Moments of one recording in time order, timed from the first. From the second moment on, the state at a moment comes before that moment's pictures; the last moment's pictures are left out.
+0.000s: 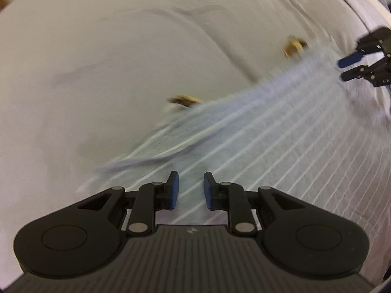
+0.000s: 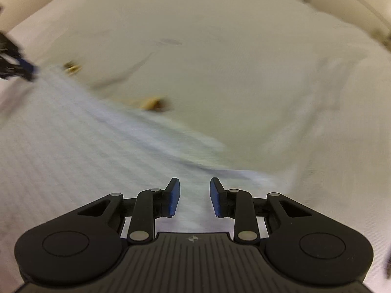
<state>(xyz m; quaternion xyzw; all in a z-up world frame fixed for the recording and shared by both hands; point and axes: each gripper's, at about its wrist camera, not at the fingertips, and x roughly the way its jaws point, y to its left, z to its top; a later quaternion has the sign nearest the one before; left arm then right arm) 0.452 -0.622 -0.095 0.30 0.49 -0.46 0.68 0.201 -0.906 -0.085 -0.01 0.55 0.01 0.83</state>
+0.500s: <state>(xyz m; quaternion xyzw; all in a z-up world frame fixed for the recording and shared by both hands) 0.467 -0.612 -0.052 0.21 0.45 -0.42 0.76 0.276 -0.869 -0.061 -0.05 0.48 0.00 0.88</state>
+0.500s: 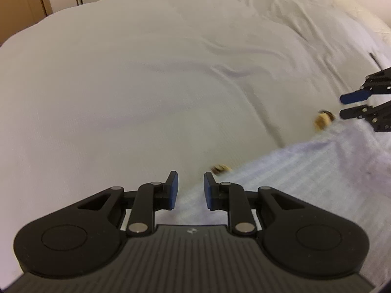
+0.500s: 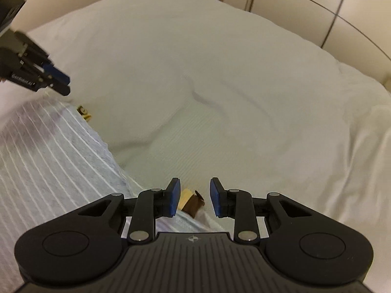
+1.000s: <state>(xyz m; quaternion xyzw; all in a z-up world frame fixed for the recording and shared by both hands) 0.436 -0.677 -0.092 0.22 0.45 -0.47 0.73 0.271 -0.857 -0.089 -0.14 0.47 -0.05 0.87</state>
